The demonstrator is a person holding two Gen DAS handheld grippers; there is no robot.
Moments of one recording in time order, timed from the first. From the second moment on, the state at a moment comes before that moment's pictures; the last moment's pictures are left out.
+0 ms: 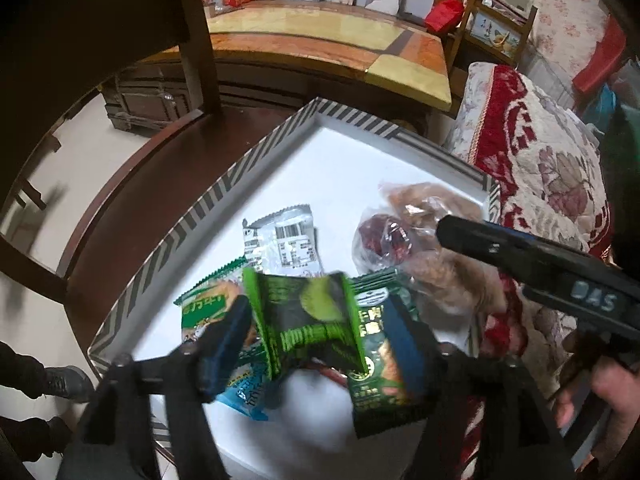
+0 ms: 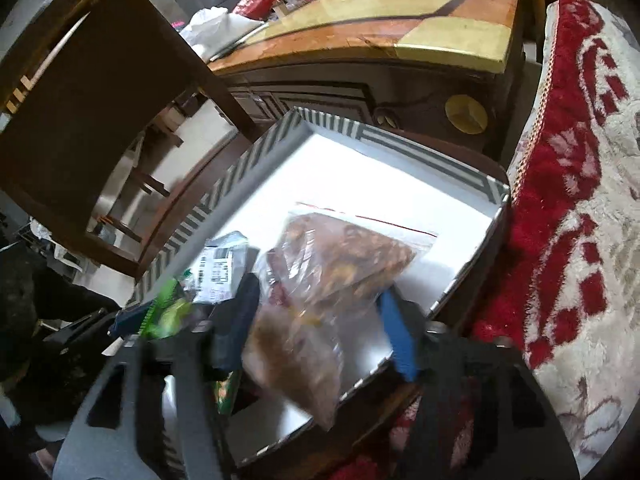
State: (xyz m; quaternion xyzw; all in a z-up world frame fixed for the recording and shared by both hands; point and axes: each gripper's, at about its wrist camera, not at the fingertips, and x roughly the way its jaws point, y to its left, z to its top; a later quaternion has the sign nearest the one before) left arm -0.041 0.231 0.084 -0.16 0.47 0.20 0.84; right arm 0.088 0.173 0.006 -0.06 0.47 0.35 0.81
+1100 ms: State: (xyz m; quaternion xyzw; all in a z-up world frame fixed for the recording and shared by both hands) left arm 0.003 0.083 0.097 -0.09 0.50 0.05 0.86; right arm 0.062 -0.180 0.004 0.11 0.49 0.14 0.85
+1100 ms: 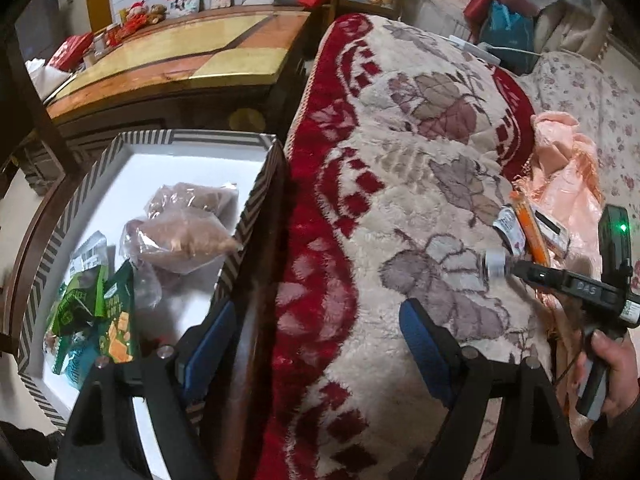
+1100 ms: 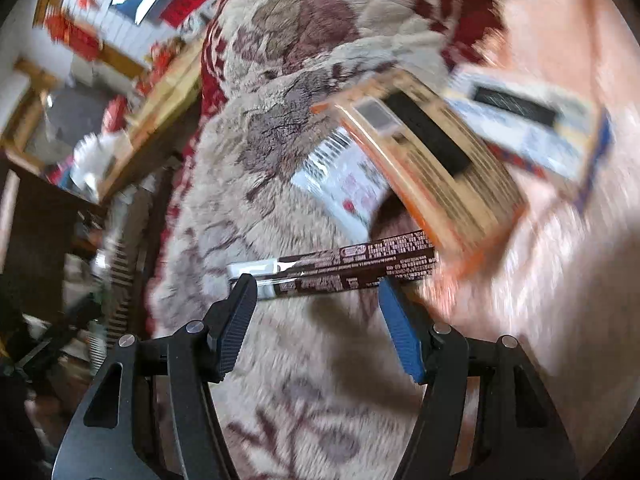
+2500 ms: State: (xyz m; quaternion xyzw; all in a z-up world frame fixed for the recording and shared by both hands) left arm 0.018 0.054 0.091 -0.10 0.52 0.02 0.85; right arm 0.066 -0.190 -0.001 0.13 0.54 0.17 0.81
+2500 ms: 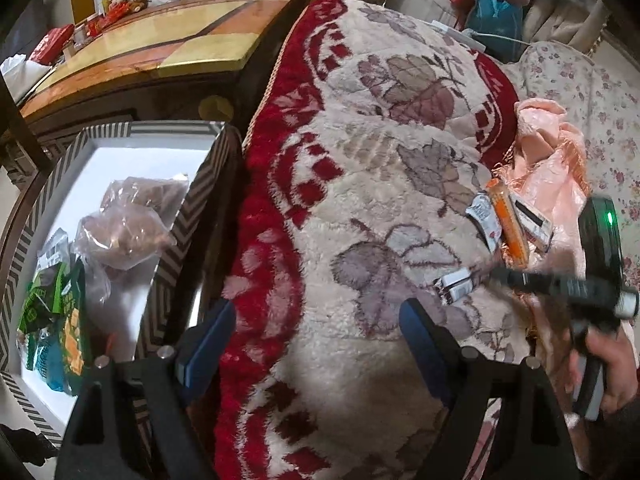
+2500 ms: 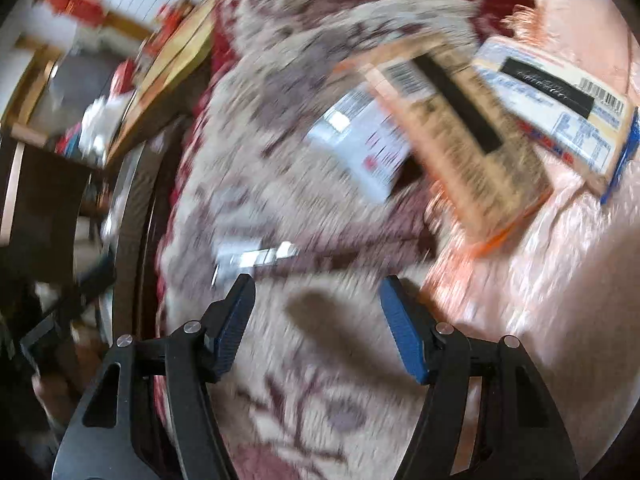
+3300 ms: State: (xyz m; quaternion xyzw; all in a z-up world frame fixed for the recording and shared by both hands) left arm 0.129 -0.028 0.059 -0.01 0.54 -0.10 0.84; right arm 0.040 -0.196 0.047 0.11 0.45 0.19 0.87
